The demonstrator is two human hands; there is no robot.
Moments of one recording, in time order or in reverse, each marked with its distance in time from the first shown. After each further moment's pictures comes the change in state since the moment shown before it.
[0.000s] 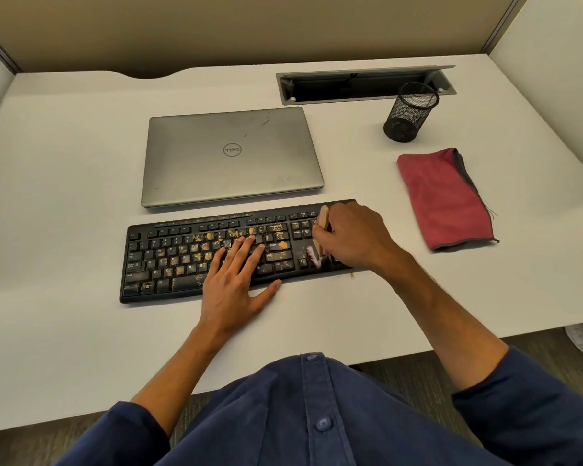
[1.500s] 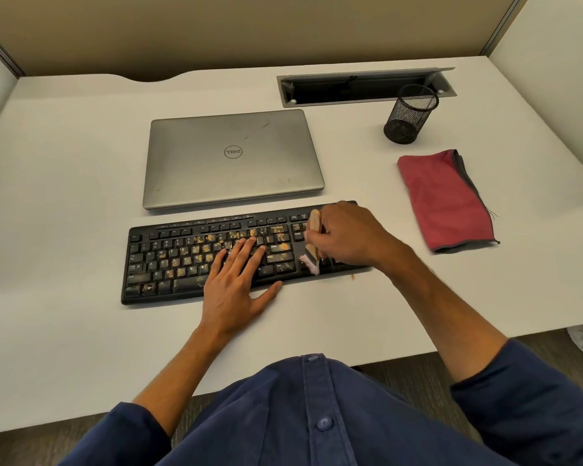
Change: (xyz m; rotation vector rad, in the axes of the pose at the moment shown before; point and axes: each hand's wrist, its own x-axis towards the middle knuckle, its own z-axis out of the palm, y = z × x) left_hand 0.000 -0.001 0.002 -0.002 0.021 0.007; right_hand 0.008 -0.003 -0.004 0.015 -0.089 -0.121
